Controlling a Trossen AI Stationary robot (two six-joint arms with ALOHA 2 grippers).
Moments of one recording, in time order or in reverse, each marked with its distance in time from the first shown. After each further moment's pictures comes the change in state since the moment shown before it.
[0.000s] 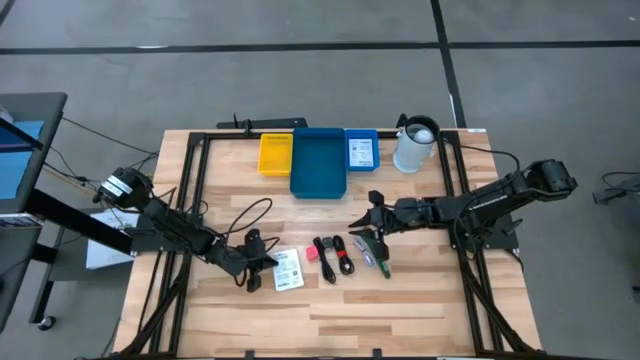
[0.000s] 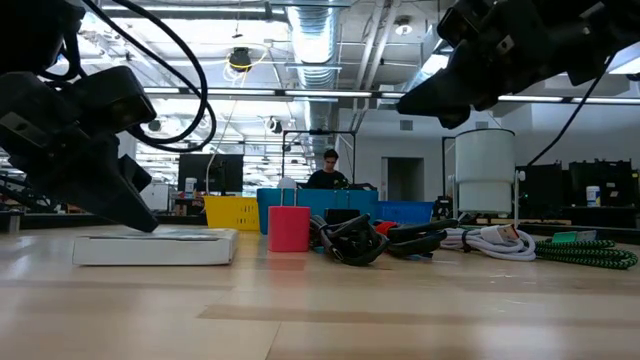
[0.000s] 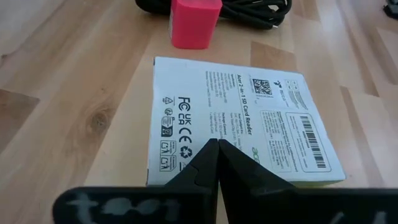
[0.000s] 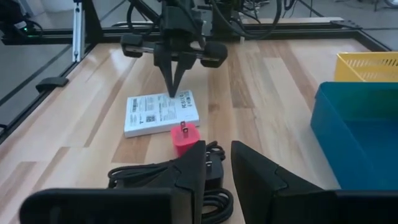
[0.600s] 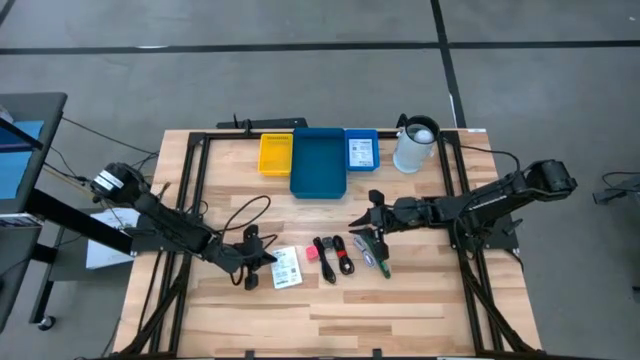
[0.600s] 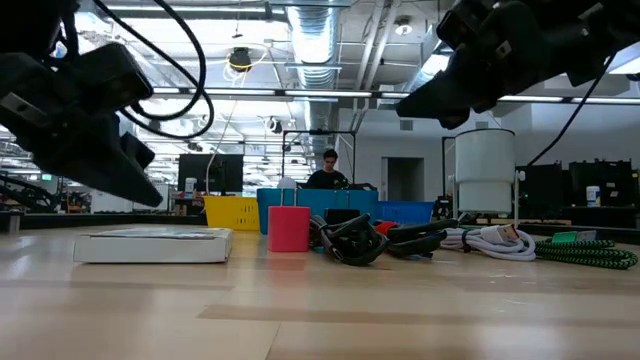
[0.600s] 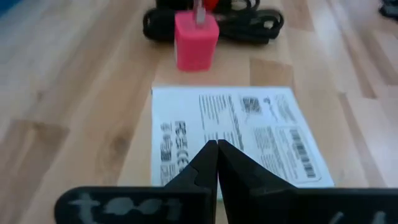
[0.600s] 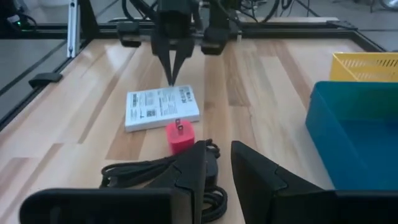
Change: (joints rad) left arm 0.004 -0.101 -0.003 -0.024 -0.052 0.114; right arm -0.006 0.000 0.000 -0.007 0.006 -0.019
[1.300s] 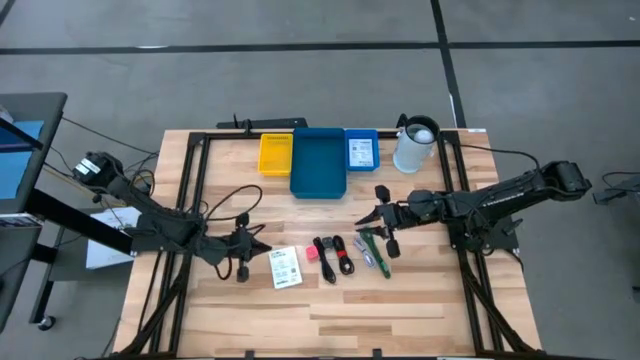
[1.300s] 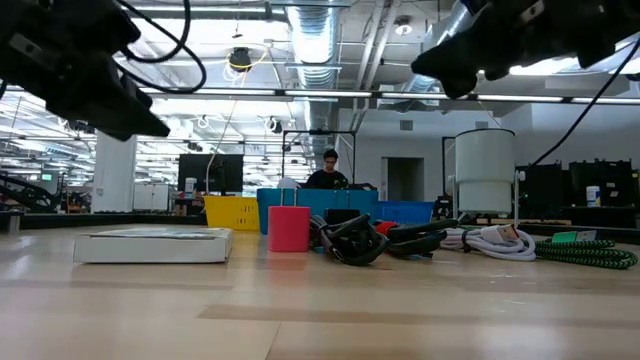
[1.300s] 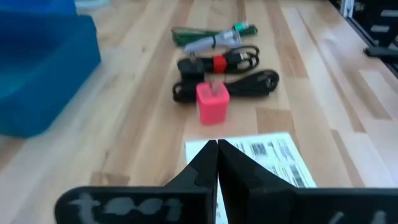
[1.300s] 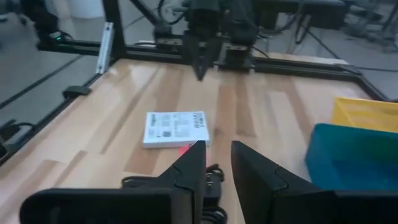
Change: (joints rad) left arm -0.020 -0.337 -0.001 -0.214 -0.125 0.149; right arm -0.010 -0.172 0.000 -0.081 -0.073 -0.100
